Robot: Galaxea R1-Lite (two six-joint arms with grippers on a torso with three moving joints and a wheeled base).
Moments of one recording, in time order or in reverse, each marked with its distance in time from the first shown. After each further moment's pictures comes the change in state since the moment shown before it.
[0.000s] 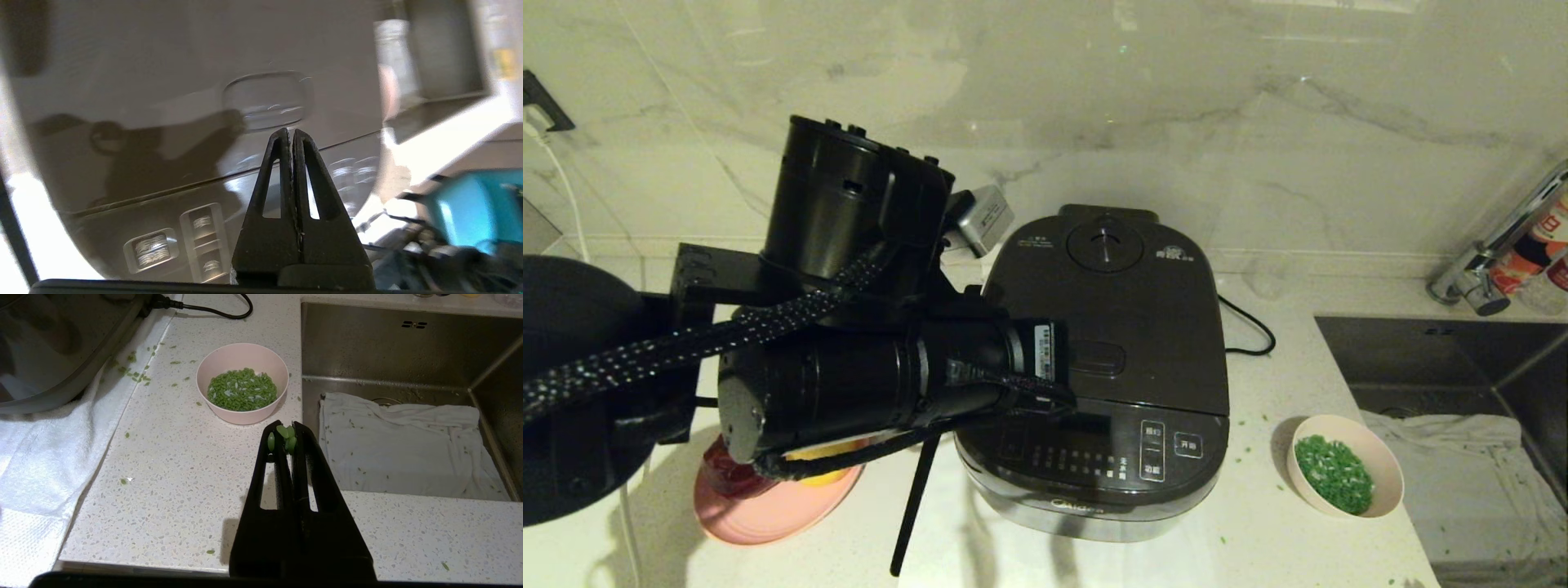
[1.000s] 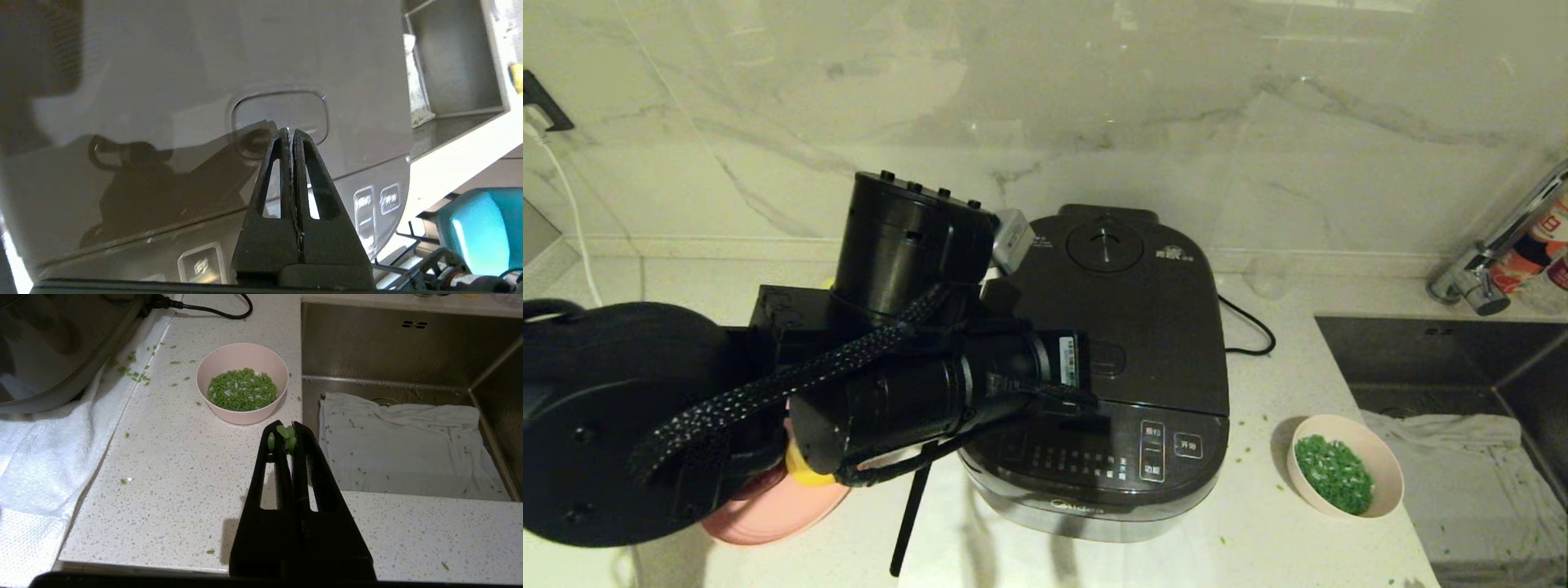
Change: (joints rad) left arm 0.000 0.067 0.045 -0.150 0.021 0.004; right arm 0.000 0.000 0.000 0.000 0.000 0.000
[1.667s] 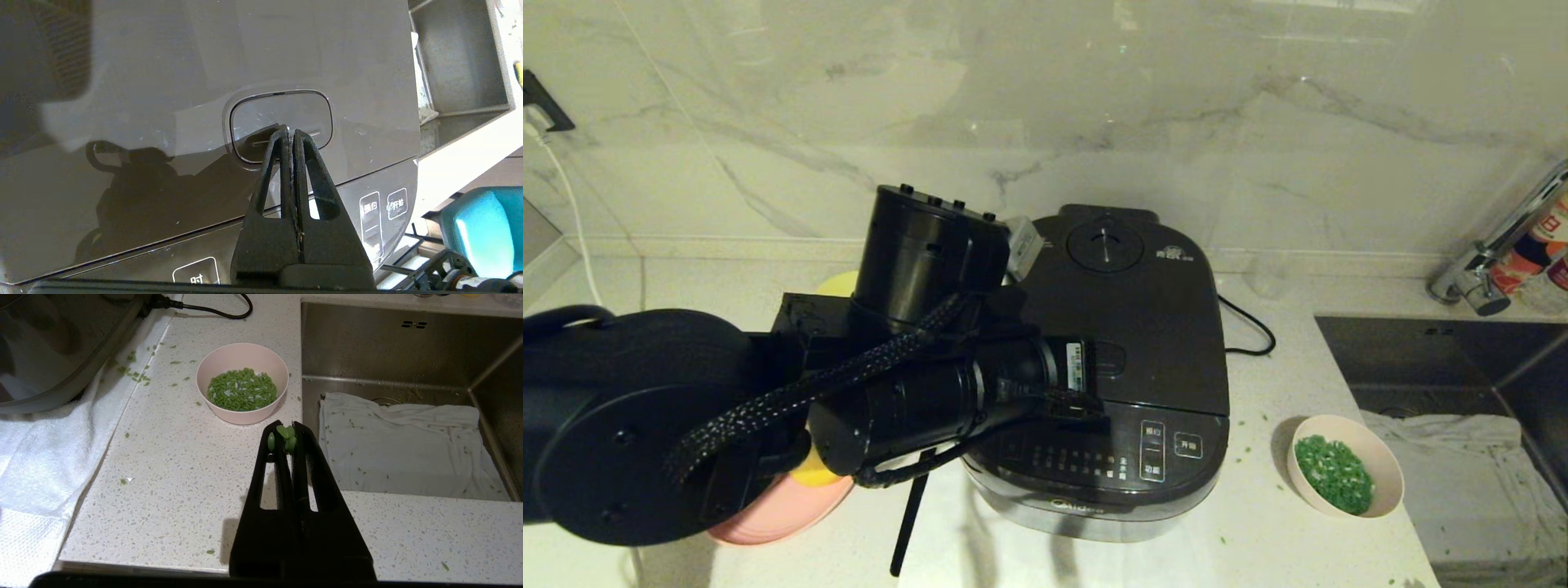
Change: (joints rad) left arm 0.001 0.023 0.005 -0.008 0.004 0.005; right arm 0.000 0.000 0.000 0.000 0.000 0.000
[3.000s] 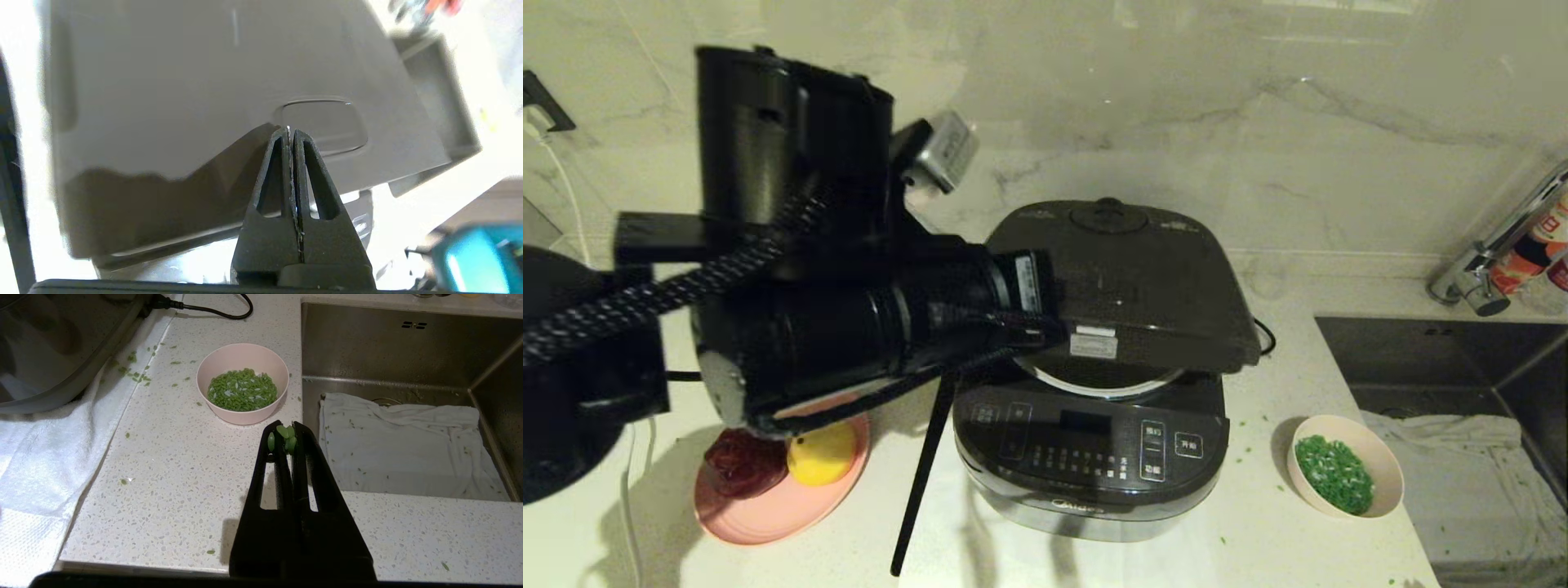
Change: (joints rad) left arm 0.024 -0.123 -0.065 0.015 0.022 0.027; right arm 0.000 0.000 0.000 0.000 0.000 0.000
